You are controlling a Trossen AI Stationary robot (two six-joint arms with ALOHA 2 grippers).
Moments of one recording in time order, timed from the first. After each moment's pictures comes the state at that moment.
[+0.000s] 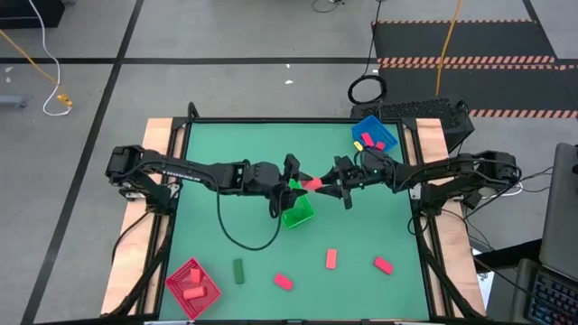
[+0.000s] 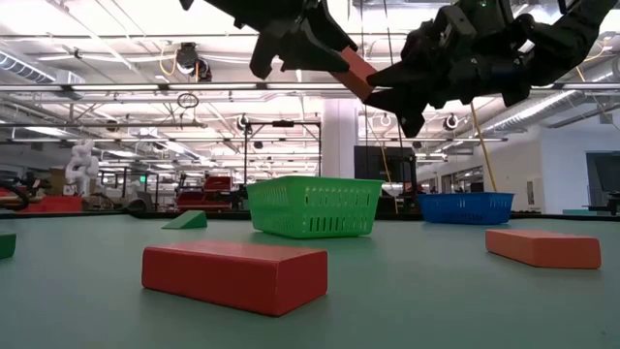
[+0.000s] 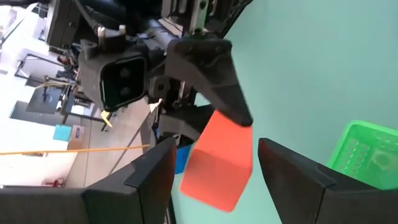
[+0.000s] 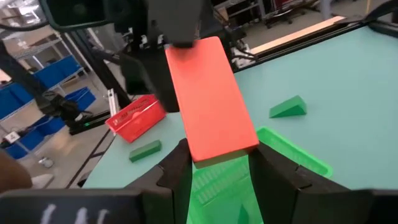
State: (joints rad) left arm -0.05 1.62 1.17 0.03 -0.19 0.96; right arm -0.22 1.29 0.42 0.71 -0.38 0.36
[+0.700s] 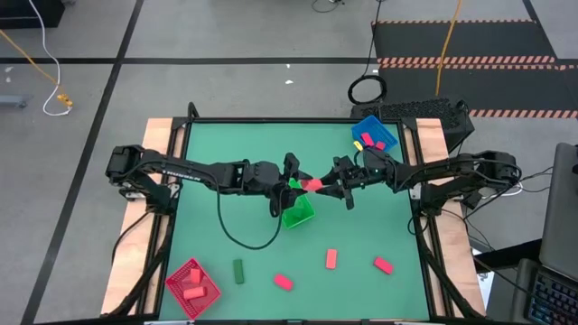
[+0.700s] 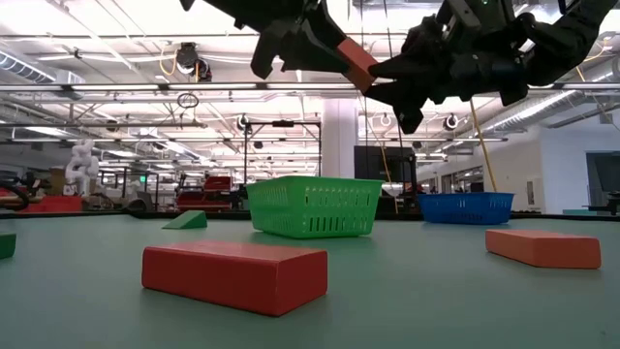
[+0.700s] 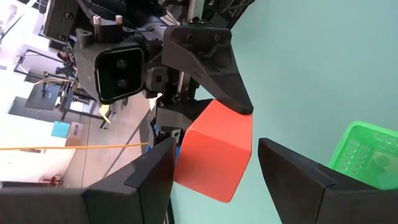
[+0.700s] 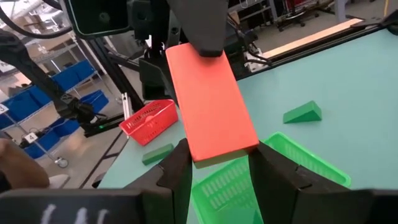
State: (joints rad) left arm -0.04 1.62 1.17 0.03 -0.19 0.94; right arm -0.22 1.29 0.42 0.75 -0.42 0.38
